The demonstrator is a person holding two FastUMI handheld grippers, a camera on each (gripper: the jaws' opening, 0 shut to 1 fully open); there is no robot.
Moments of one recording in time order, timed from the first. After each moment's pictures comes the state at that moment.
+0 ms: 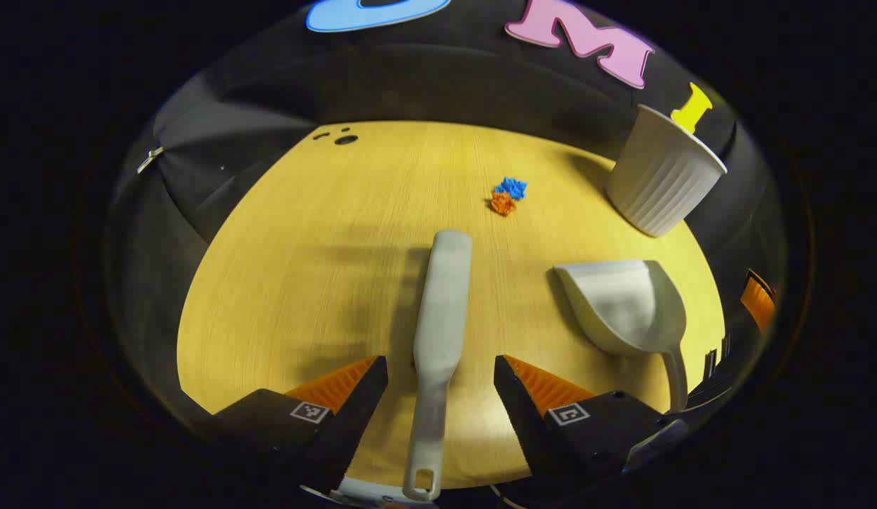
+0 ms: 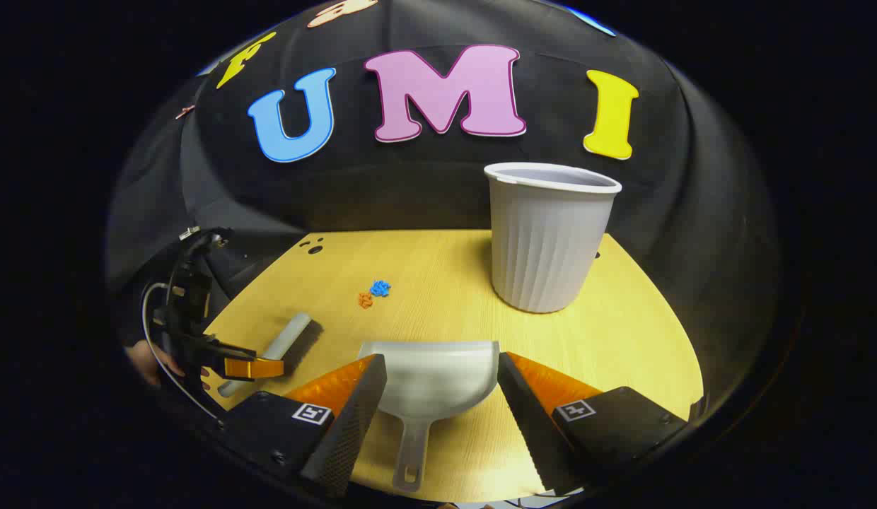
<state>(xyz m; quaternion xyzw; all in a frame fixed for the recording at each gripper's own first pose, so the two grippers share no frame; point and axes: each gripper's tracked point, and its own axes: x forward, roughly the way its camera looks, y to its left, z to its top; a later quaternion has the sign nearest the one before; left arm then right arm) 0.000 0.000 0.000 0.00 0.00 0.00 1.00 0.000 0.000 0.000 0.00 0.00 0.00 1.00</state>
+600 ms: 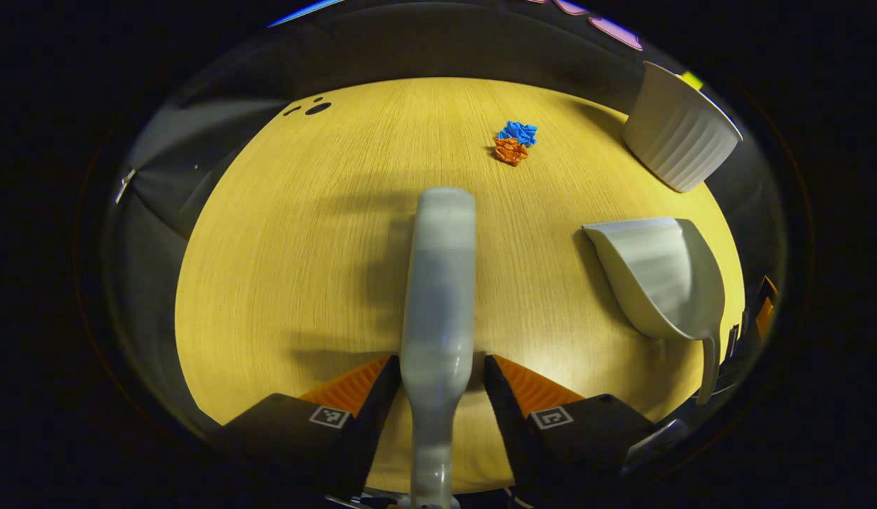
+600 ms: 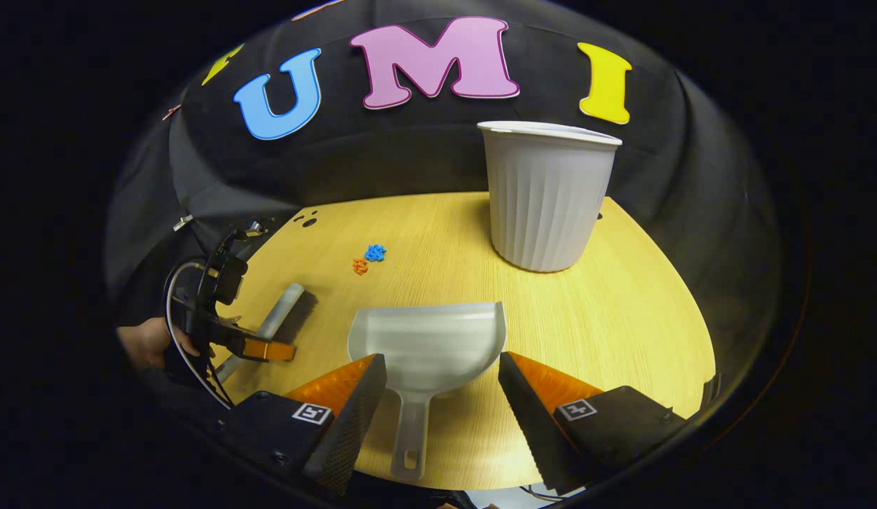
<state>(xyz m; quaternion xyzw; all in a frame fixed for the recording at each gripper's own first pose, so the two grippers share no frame) 0.039 0.000 -0.008 0.04 0.07 0.02 1.00 0.010 -0.004 -0.041 0.02 0.06 0.00 1.00</state>
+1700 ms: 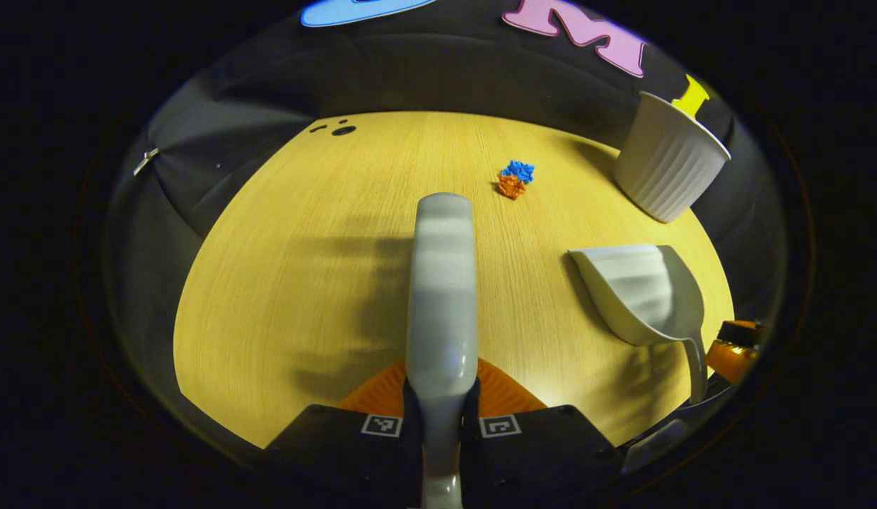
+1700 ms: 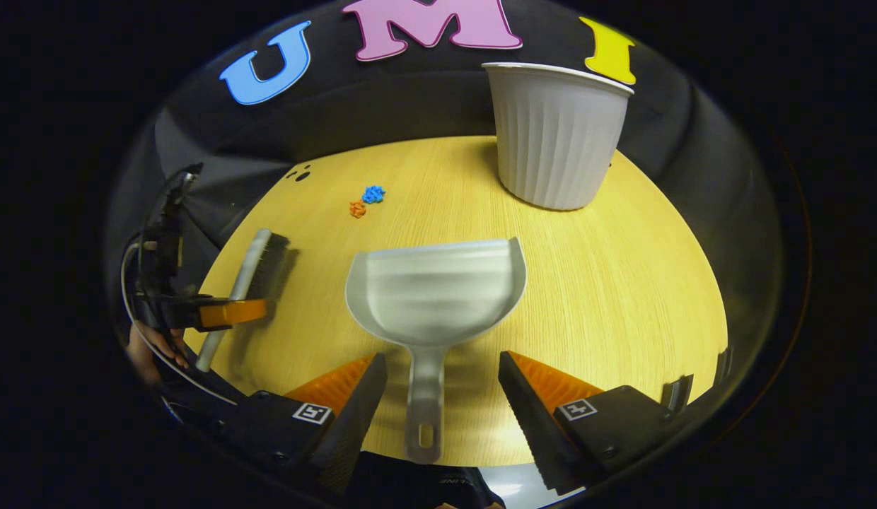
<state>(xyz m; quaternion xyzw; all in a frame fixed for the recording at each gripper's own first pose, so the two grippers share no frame) -0.004 0.006 0.002 0.00 -0.04 0.00 1.00 0.018 0.009 -0.106 0.03 0.17 -0.01 0.98</state>
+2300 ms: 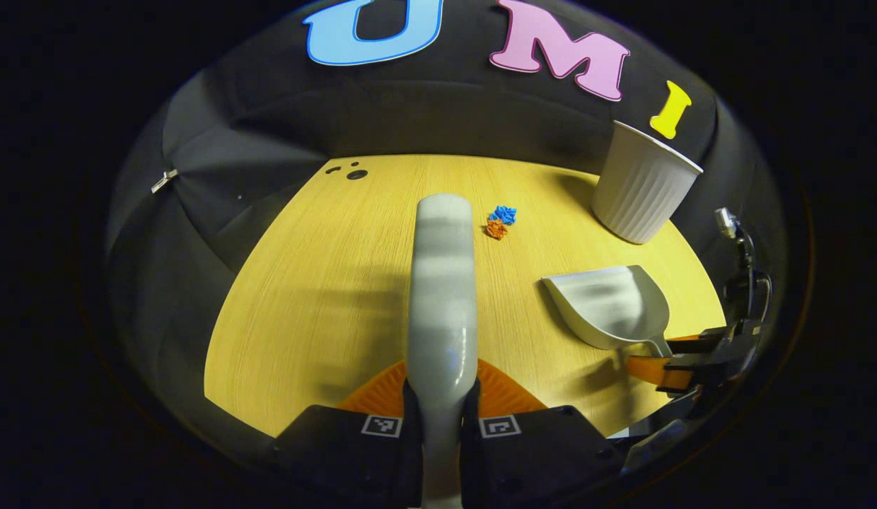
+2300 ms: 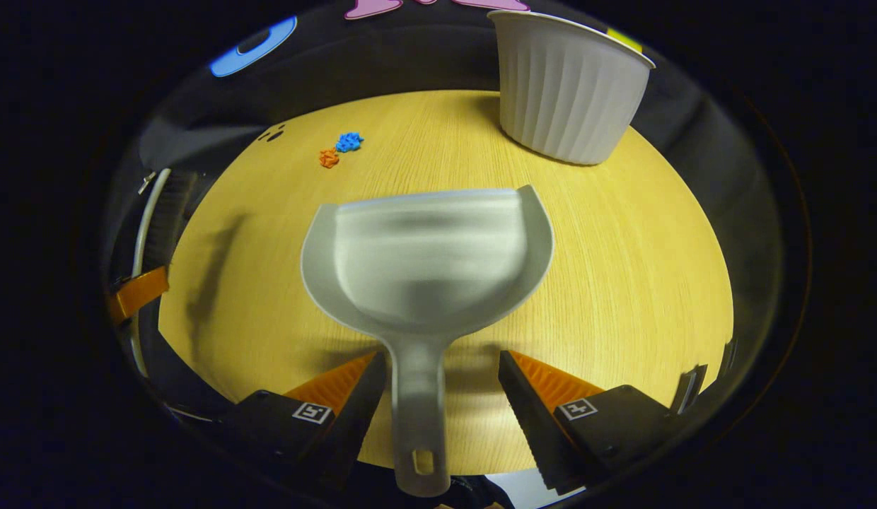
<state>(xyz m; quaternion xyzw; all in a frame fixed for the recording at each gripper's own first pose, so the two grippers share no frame) -0.072 0.002 0.012 0.01 -0.11 0.01 0.99 0.060 0.008 -0.161 0.02 0.26 -0.04 0.96</state>
